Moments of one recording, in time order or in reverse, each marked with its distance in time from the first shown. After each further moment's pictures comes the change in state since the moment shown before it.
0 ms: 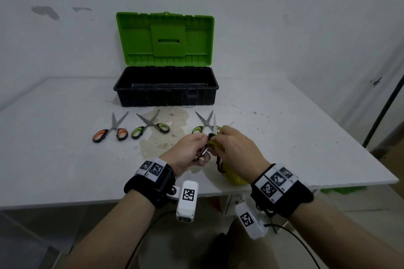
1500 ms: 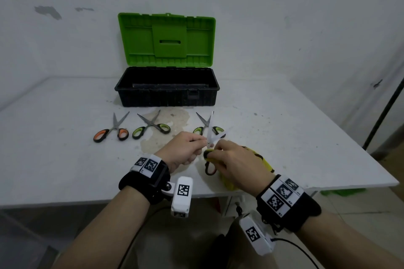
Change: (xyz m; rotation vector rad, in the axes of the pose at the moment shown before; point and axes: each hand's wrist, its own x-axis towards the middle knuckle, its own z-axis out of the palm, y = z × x) left_hand 0.002 0.001 -0.019 0.199 0.045 0.043; right_hand -0.022 -0.004 0.003 -0.048 -0.047 -0.150
